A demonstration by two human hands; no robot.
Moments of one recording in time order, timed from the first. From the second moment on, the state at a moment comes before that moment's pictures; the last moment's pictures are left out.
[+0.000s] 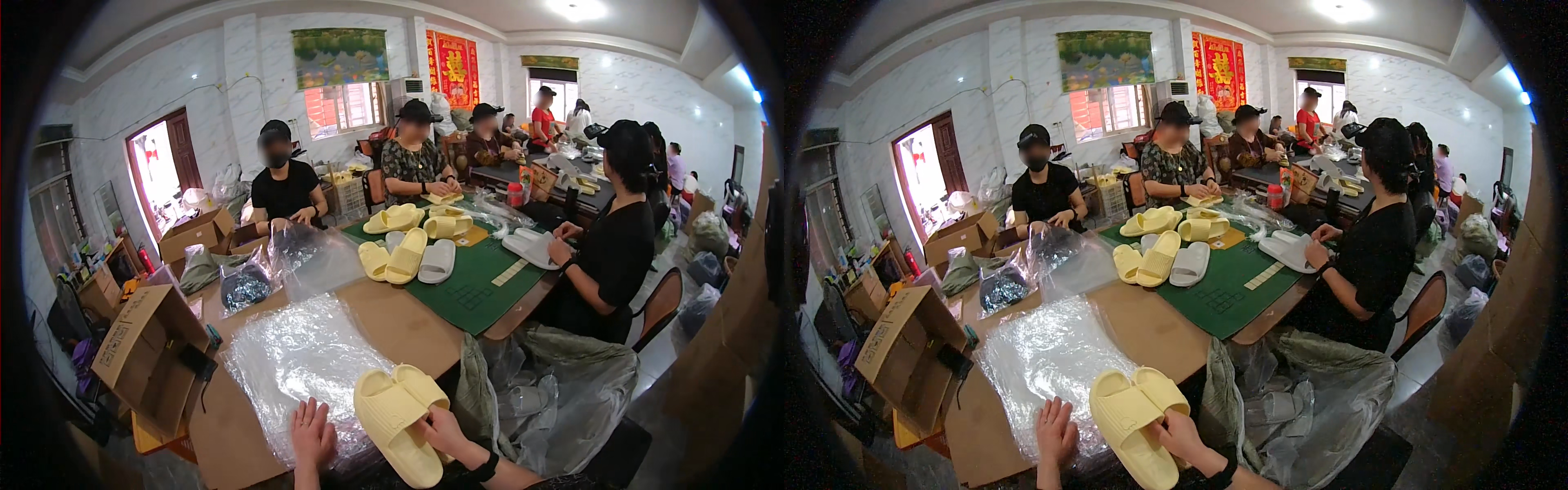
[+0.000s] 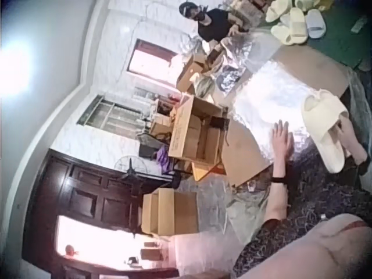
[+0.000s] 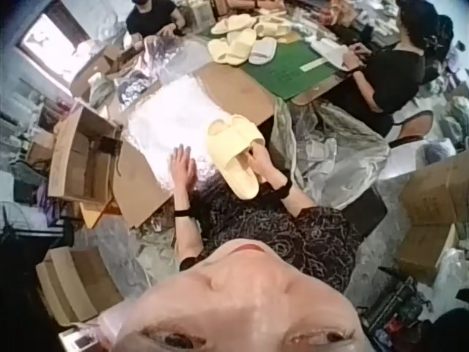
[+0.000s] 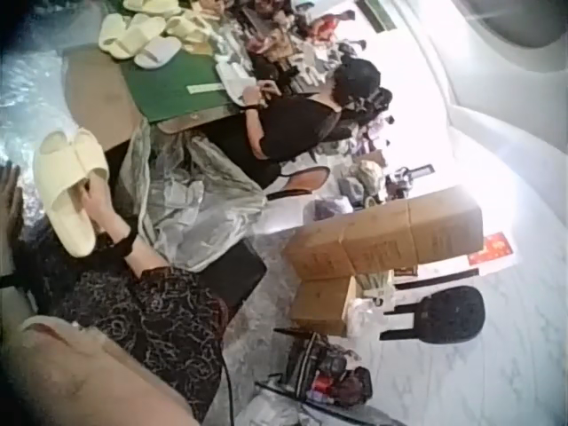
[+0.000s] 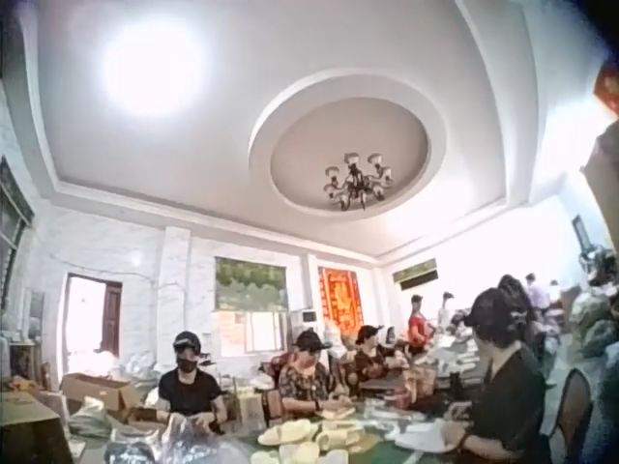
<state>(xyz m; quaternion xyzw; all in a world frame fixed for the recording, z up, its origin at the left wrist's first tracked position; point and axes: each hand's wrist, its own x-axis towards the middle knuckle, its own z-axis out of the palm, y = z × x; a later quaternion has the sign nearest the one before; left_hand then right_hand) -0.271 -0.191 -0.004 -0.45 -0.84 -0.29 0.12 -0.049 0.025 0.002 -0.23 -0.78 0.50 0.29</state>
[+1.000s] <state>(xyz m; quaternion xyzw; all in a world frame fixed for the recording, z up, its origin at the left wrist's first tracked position) -0.272 -0.191 -0.003 -0.44 -0.83 -0.30 0.12 -0.048 0.016 0.012 -0.20 -0.82 0.47 0.26</state>
